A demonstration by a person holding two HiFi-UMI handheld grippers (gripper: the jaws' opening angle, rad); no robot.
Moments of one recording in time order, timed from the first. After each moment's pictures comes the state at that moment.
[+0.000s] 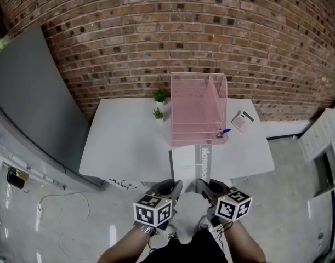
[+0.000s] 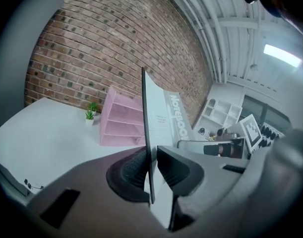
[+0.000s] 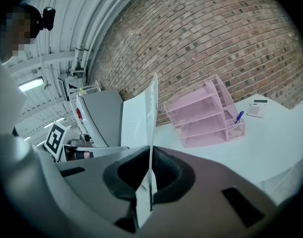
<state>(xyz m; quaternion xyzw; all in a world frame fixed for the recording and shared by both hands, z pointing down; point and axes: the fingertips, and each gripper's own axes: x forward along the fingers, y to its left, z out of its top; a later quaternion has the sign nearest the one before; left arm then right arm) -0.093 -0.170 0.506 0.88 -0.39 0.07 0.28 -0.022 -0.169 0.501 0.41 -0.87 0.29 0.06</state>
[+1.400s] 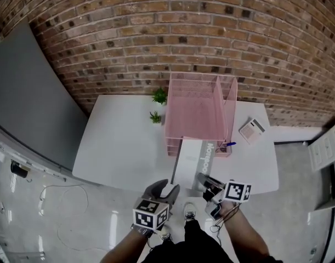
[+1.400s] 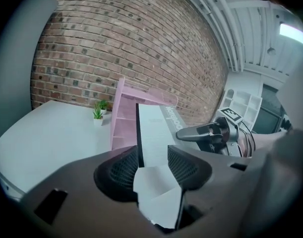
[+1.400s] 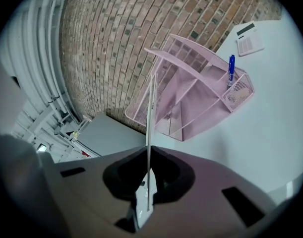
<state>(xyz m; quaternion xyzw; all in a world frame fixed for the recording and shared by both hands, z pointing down) -0.076 -0.258 0.561 0.84 -0.46 0.13 0.27 0.020 -0.295 0.573 0.31 -0.77 0.56 -0.06</state>
